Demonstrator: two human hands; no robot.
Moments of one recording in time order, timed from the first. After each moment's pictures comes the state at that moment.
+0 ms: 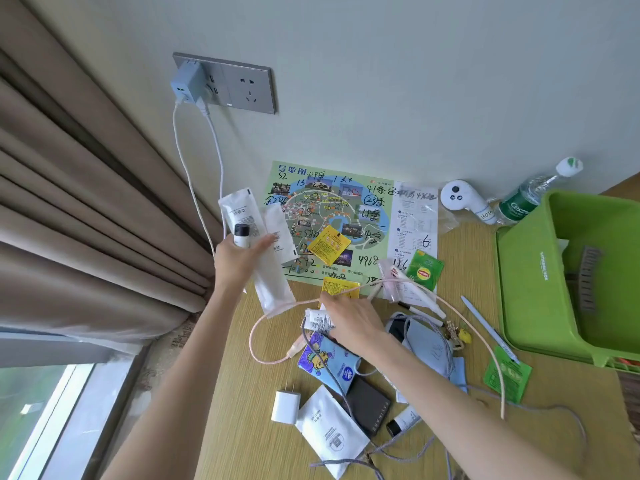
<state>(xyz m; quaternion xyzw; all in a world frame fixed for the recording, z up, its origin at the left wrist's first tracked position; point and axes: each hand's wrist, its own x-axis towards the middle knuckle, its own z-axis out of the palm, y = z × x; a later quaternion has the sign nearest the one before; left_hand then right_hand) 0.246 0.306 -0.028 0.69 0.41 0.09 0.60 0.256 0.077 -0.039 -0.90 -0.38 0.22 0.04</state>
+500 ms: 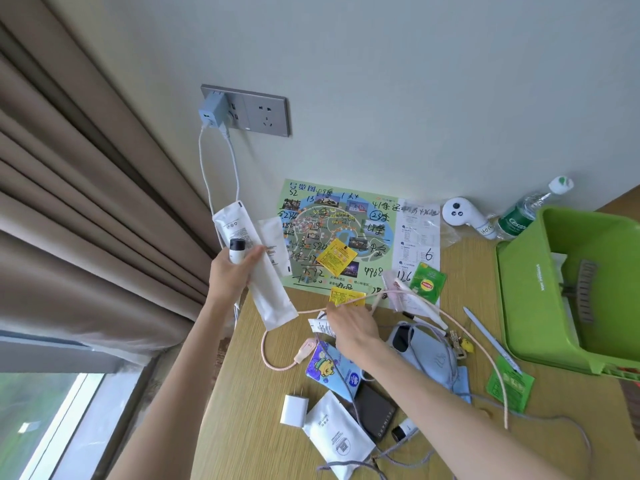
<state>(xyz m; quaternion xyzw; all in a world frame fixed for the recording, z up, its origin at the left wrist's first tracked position) 0.212 0.325 -0.006 0.68 0.37 0.11 0.63 0.248 0.095 -0.024 -0.90 -0.38 0.22 -0.09</state>
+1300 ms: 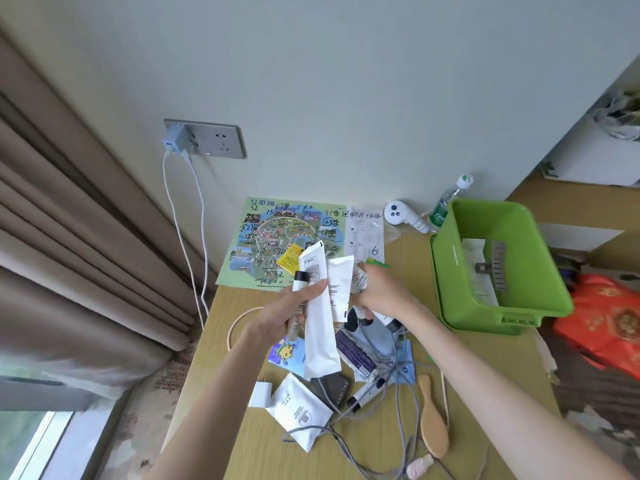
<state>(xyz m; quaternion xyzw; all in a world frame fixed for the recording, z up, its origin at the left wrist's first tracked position) 0.197 0.154 0.042 0.56 0.24 -0.23 0.76 0.283 -0.035 0.059 -0.92 -0.16 0.24 0.27</state>
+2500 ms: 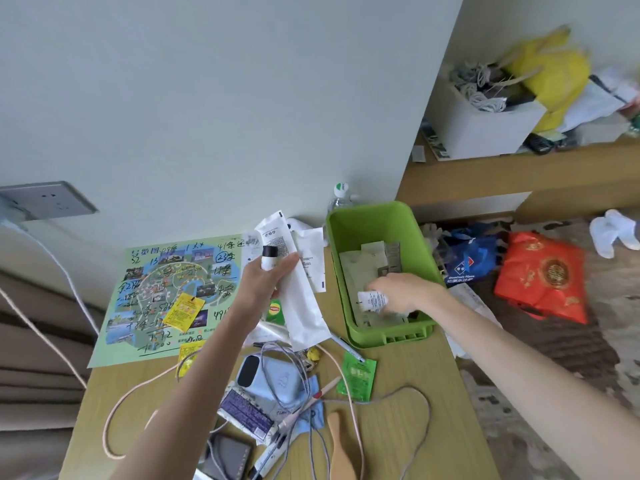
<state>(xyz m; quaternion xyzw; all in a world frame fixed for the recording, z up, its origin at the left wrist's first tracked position) 0.351 -0.020 0.080 0.70 0.19 -0.08 0.68 0.395 -0.280 0.053 -0.91 -0.22 0.34 -0.01</state>
